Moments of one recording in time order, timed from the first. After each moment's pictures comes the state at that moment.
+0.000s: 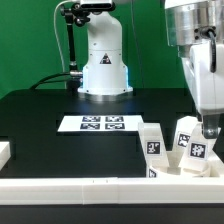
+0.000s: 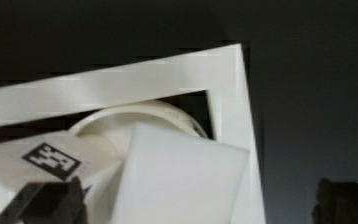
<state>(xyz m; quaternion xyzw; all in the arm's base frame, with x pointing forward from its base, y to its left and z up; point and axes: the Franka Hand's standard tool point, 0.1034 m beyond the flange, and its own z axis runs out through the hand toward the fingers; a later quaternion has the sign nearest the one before) 0.660 0.106 0.100 -0.66 0.74 0.03 0.07</state>
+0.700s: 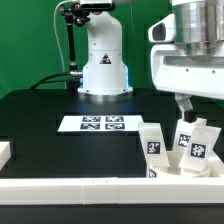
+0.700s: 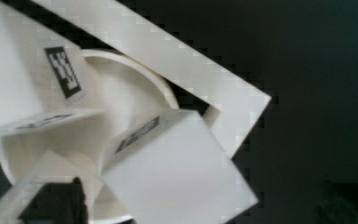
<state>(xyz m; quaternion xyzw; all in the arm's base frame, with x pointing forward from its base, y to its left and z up) 0.662 0.115 0.103 -0.89 0.46 0.00 0.06</state>
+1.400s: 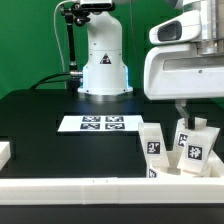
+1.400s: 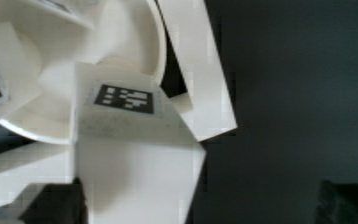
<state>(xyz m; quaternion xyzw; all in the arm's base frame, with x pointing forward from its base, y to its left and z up) 0.669 0.122 0.103 -0.99 0.15 -0.06 0.04</state>
